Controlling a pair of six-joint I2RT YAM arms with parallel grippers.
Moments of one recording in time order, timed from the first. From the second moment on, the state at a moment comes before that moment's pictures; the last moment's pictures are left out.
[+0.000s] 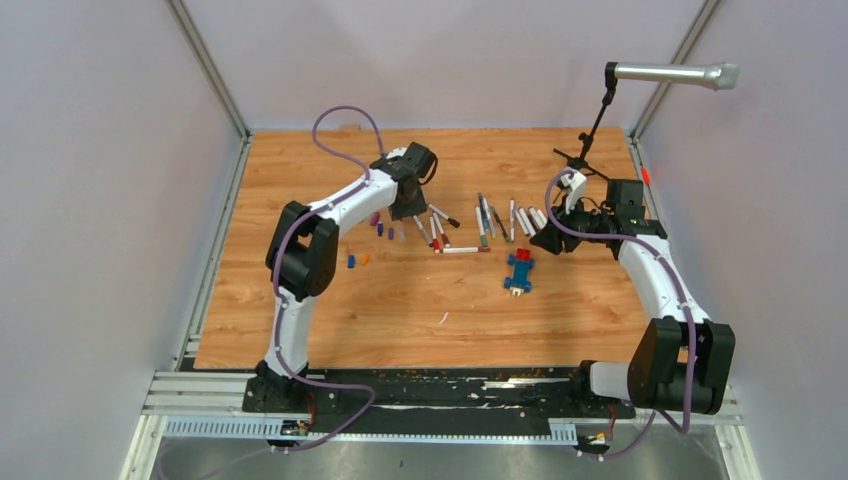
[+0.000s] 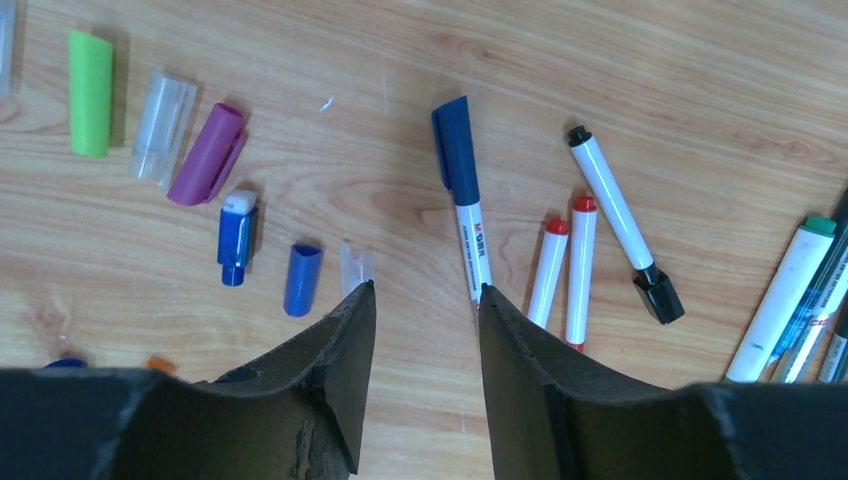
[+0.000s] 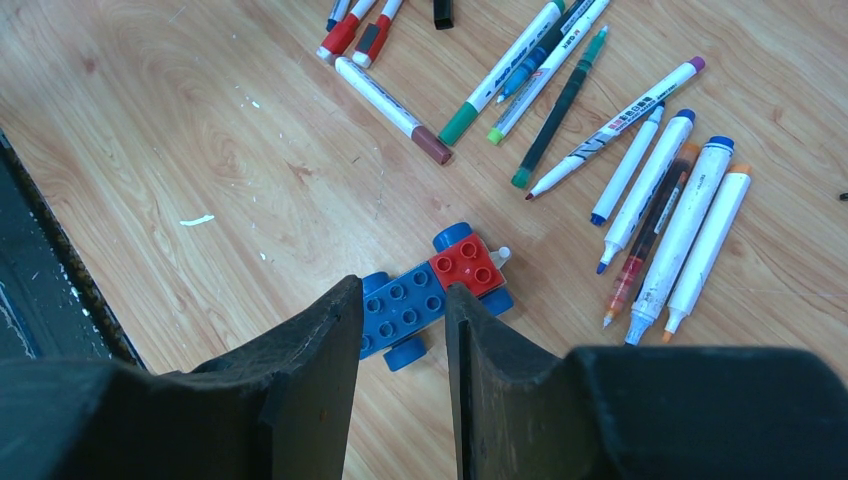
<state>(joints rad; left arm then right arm) -0.57 2.11 1.74 -0.74 -0.32 -0.80 -0.09 1.30 0.95 -0.52 -0.86 -0.48</state>
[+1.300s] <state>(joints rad) -0.58 2.25 1.82 -0.74 -0.21 -0.72 -0.09 1.30 0.95 -0.52 -0.87 -0.48</state>
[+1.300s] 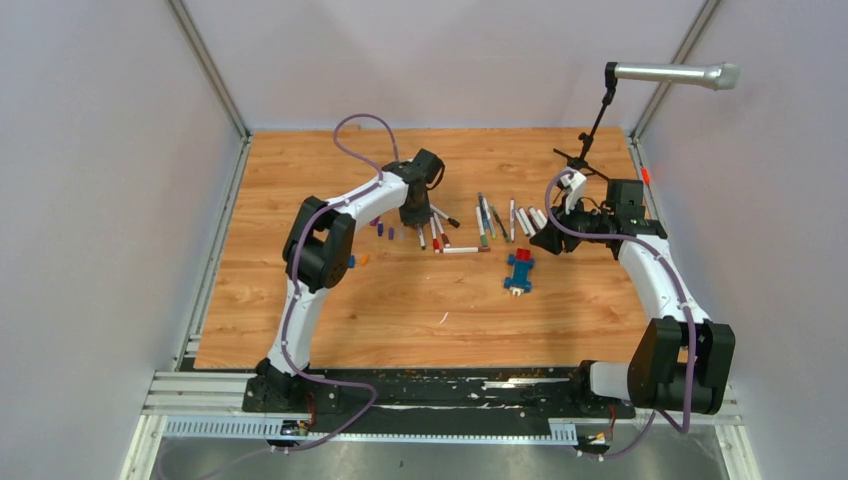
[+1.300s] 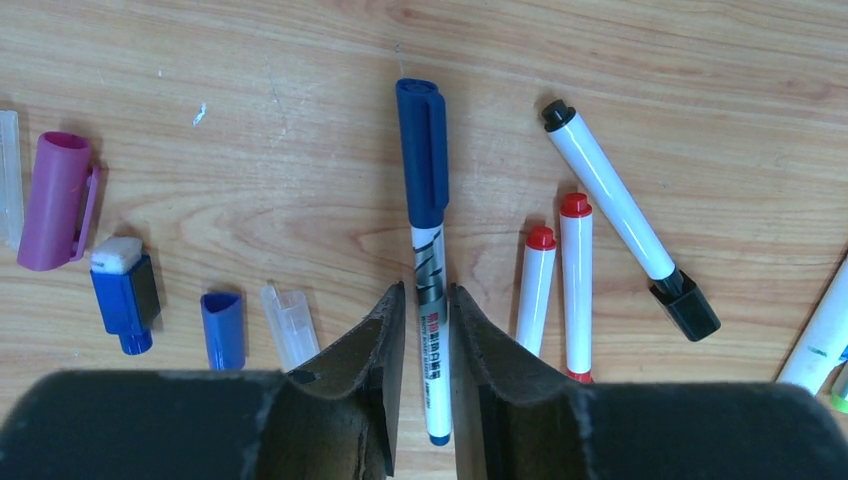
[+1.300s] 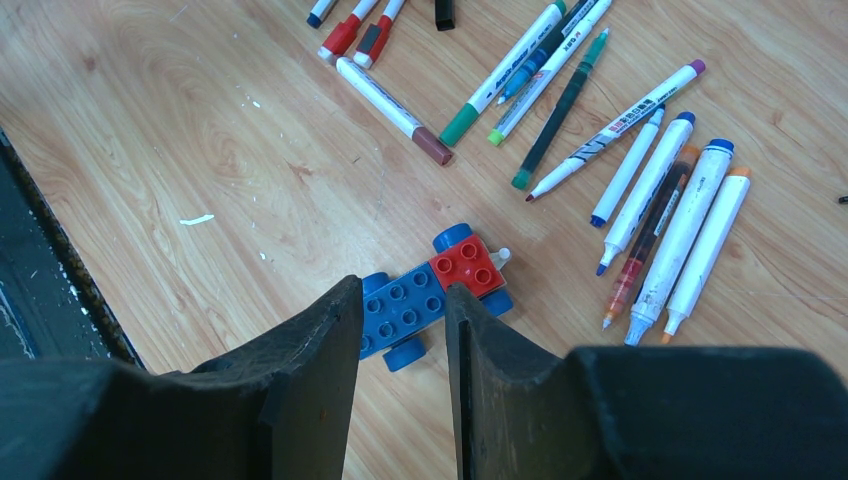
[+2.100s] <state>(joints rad) -0.58 1.86 1.44 -0.49 -0.13 -0.59 -0.09 1.24 0.93 -0.53 -1.02 -0.50</state>
